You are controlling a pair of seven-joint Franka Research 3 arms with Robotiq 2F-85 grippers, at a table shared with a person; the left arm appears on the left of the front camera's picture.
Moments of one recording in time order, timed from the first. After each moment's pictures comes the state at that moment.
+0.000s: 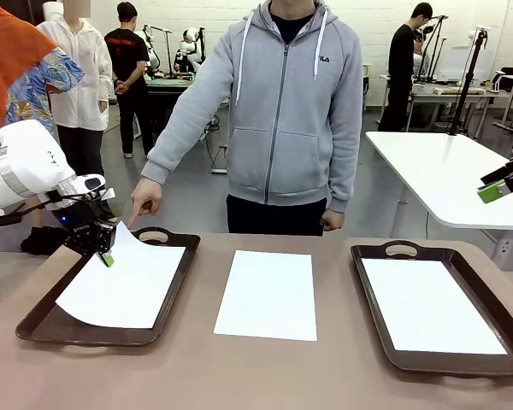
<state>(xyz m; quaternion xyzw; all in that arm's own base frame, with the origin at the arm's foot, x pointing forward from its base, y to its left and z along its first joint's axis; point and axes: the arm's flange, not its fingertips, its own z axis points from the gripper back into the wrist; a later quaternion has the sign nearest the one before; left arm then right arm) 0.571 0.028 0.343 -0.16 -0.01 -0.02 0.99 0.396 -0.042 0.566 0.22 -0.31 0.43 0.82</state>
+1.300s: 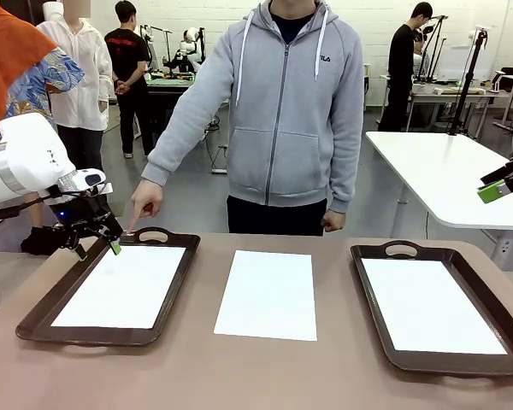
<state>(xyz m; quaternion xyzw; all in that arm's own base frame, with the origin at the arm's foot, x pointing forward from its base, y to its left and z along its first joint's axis) 0.567 0.027 0.359 -0.12 -0.03 -0.01 0.99 0.396 -0.042 0.566 0.22 -0.31 0.43 0.82</state>
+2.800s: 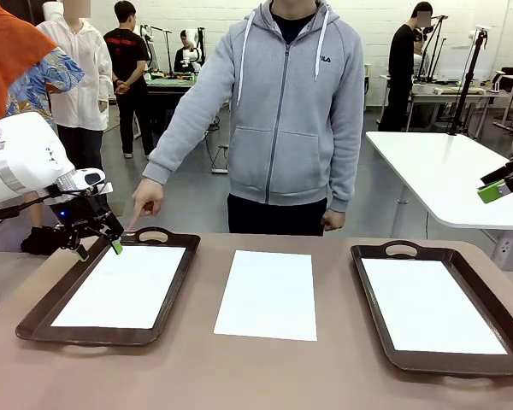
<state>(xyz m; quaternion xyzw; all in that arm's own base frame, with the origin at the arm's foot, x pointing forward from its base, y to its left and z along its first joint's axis) 0.566 0.025 0.360 -0.13 -0.02 -0.01 0.99 0.396 -0.042 0.566 0.22 -0.31 0.43 0.82</state>
